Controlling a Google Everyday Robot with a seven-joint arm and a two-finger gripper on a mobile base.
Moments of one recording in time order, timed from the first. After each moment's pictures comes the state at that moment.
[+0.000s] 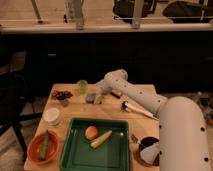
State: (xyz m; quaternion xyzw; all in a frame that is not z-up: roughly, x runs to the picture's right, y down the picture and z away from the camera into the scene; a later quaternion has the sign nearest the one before) arm -0.057 0.030 0.955 -0.19 -0.24 0.07 0.95
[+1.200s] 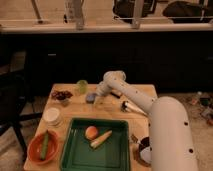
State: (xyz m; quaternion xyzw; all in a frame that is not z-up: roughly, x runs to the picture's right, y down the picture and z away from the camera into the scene) arm -0.061 0.056 0.973 -0.25 -0.24 0.08 0.93
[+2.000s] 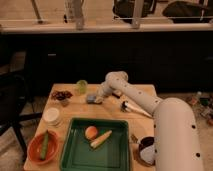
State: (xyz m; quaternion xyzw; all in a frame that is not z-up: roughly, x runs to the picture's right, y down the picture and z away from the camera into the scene) arm -0.051 0.058 0.961 -0.25 -0.25 0.06 0.93
